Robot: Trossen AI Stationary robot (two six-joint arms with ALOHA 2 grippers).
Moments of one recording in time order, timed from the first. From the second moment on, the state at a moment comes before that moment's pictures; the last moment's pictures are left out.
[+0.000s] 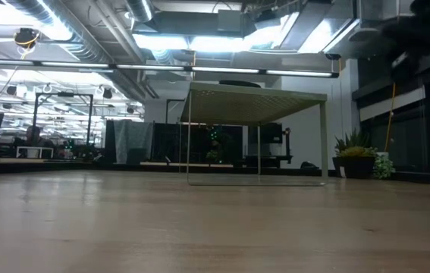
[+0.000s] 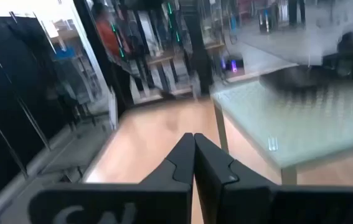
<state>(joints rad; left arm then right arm) -0.17 1.42 1.17 0.09 -0.04 -0.30 0.13 0.00 0.24 -0.27 0.06 0.27</state>
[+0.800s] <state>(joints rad) -0.16 1.12 0.67 0.55 -0.14 -0.36 0.13 0.01 0.01 0.03 0.08 0.18</state>
